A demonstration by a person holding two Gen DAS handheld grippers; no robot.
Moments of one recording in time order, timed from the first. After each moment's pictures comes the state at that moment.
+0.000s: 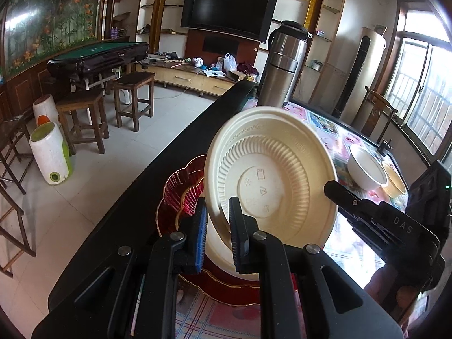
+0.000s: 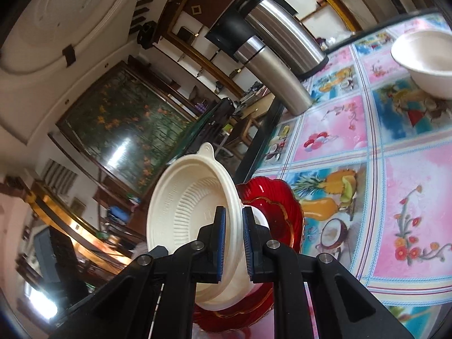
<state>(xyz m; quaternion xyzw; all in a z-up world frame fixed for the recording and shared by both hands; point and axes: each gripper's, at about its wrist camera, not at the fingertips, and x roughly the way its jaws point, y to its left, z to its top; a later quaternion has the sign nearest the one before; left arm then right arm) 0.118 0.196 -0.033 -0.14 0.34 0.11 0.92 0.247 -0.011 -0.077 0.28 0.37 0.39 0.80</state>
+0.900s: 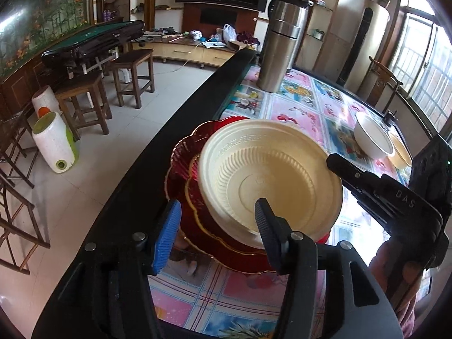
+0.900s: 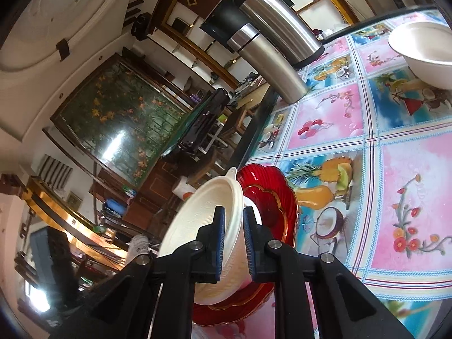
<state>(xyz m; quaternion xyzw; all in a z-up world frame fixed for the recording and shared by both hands) 0.121 0.194 -0.044 -0.12 0.43 0.11 0.89 0.246 -0.002 -0.086 0.25 0.39 0.38 0.80</state>
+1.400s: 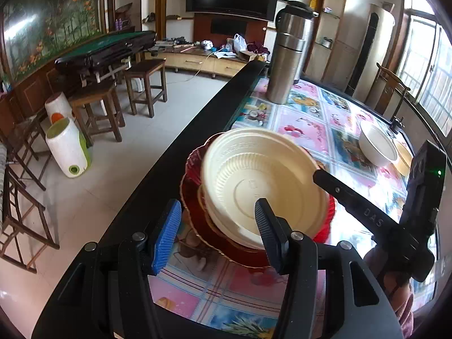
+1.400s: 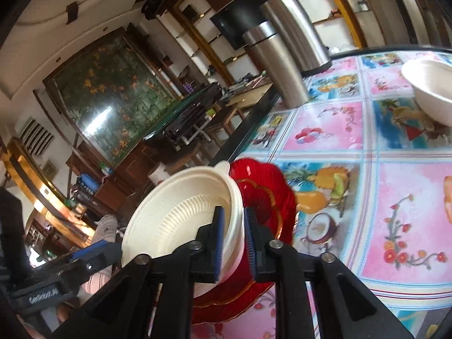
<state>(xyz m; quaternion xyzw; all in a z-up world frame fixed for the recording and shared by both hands) 0.106 0.189 -0.026 -0.10 0.40 0.14 0.90 0.234 0.015 -0.080 0.17 0.37 0.36 0.84</state>
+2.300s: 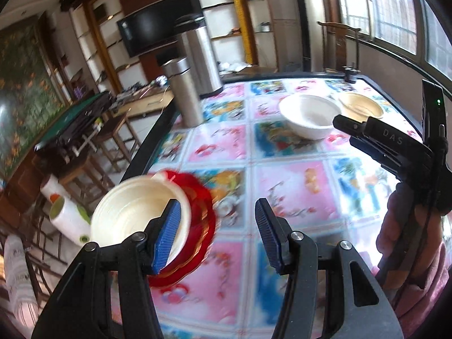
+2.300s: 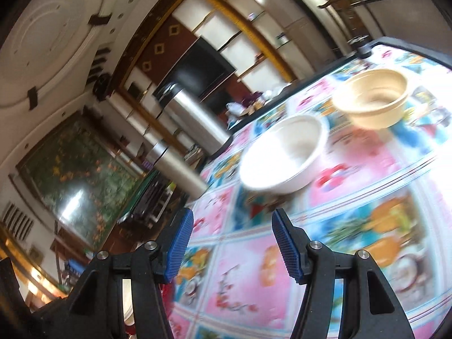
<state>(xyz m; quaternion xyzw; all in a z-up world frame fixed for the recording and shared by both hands) 0.143 0.007 0.005 0.09 0.37 0.07 0.92 0.270 -0.216 -0.059 0.31 0.29 0.21 0.88</state>
